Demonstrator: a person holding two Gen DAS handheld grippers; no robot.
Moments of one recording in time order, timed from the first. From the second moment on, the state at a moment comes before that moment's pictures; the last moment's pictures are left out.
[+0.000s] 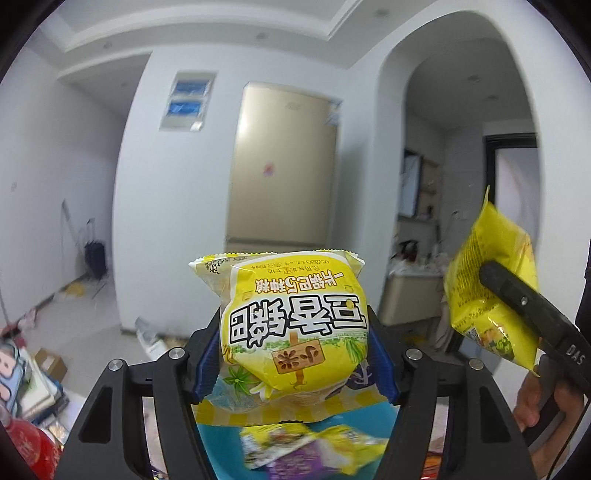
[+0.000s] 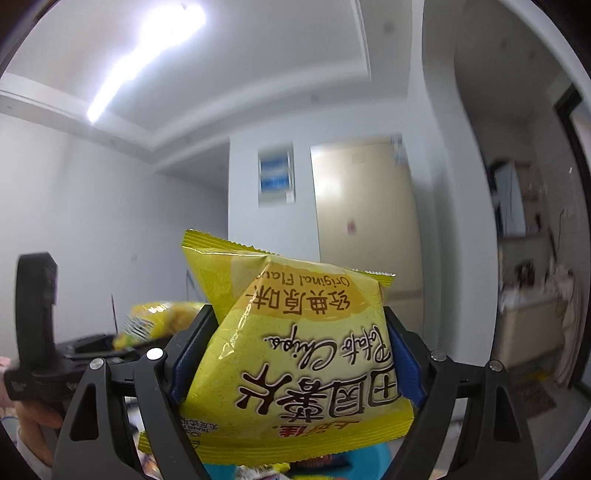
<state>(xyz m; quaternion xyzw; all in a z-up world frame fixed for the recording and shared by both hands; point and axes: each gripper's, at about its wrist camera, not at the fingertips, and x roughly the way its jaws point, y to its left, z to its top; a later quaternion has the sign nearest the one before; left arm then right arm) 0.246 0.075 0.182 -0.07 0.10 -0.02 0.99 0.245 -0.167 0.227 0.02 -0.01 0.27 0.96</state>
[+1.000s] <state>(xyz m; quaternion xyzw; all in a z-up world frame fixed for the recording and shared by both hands) 0.345 0.105 0.085 -0.09 0.24 0.02 0.97 0.385 -0.145 0.108 0.05 0.23 0.20 0.95</state>
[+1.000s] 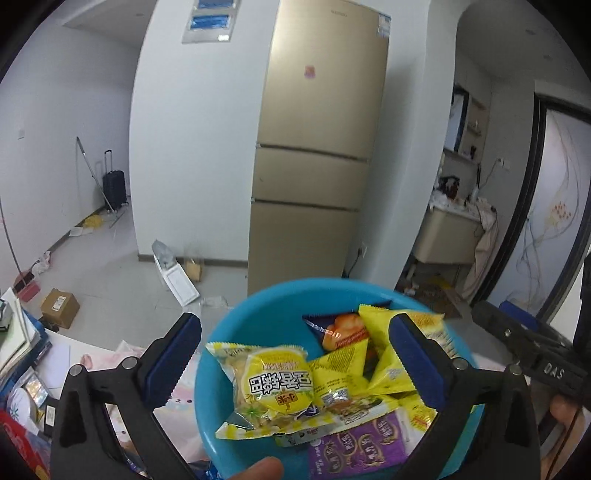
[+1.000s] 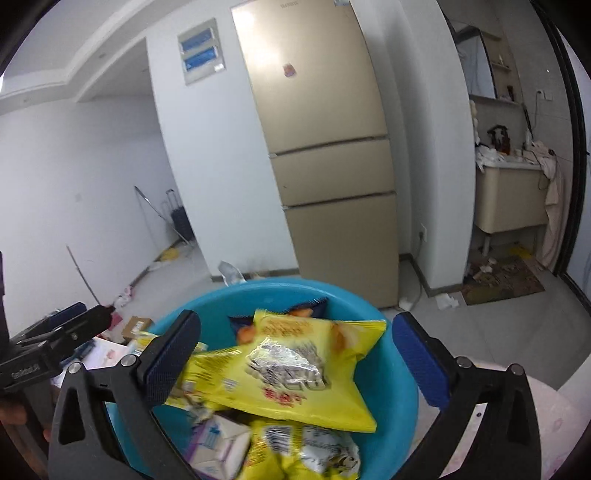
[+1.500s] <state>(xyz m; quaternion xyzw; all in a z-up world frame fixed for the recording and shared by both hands) 0.254 0.112 0.167 -0.10 0.15 -0.01 0.98 0.279 -0.142 0.191 0.03 0.09 0.26 0.96</state>
